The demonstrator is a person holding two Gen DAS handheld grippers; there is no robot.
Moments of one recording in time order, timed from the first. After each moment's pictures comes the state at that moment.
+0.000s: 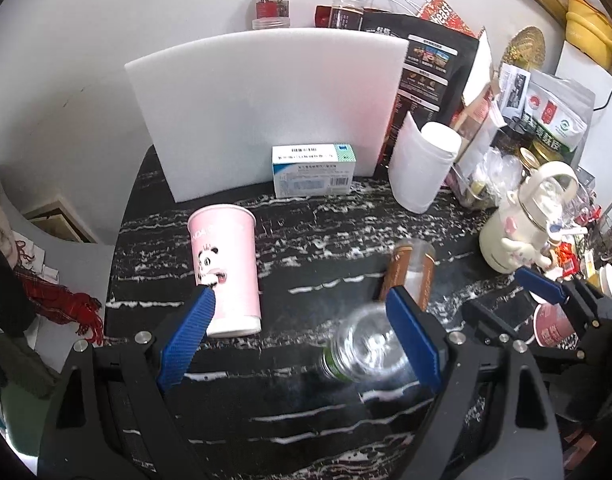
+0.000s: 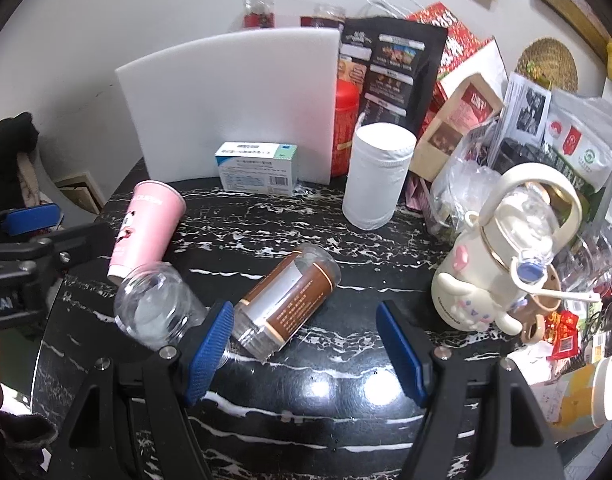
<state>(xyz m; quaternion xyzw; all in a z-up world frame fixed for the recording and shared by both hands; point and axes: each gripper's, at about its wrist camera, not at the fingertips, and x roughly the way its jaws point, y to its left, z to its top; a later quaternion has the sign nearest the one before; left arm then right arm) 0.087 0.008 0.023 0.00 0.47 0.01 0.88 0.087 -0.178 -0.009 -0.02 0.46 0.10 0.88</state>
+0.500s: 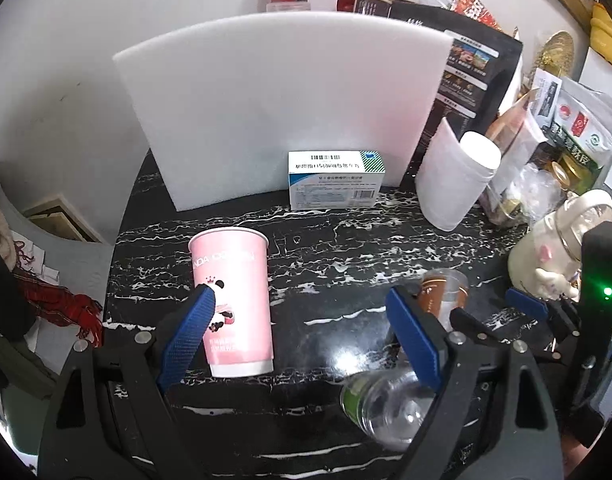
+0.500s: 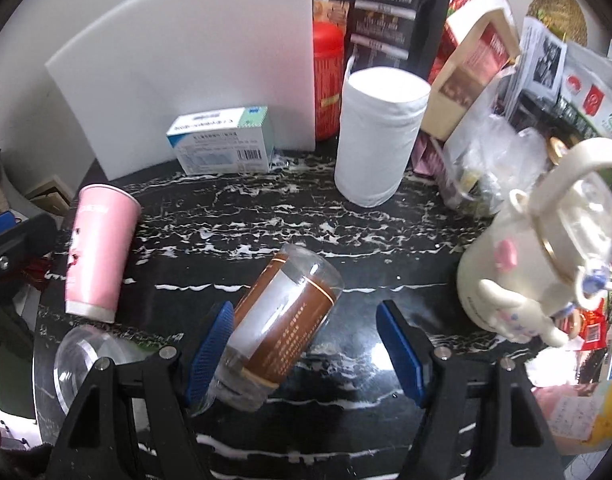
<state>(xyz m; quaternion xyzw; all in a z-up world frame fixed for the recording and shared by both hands) 0.144 0.022 -0.008 -0.02 0.49 0.03 0.87 0.153 -0.167 -0.064 0.00 0.54 0.06 0.84</state>
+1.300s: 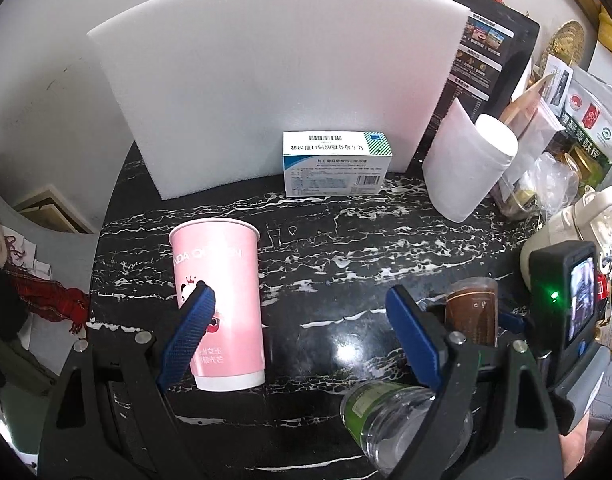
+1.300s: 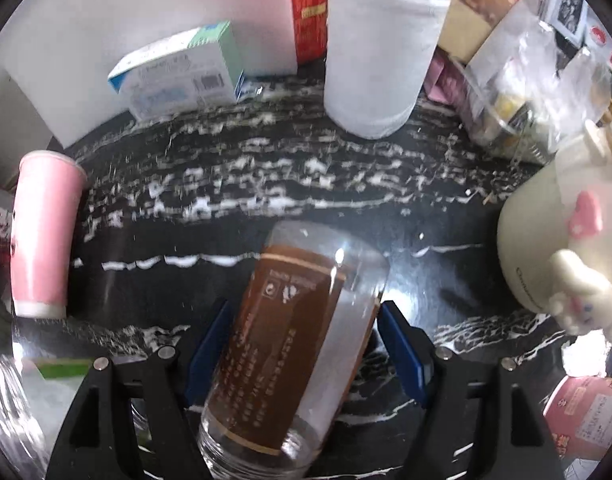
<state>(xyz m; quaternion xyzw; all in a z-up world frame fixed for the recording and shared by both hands) 0.163 0.019 -0.033 -0.01 0.50 0.03 0.87 0.173 -0.173 -0.130 0.01 0.62 0.06 0.78</state>
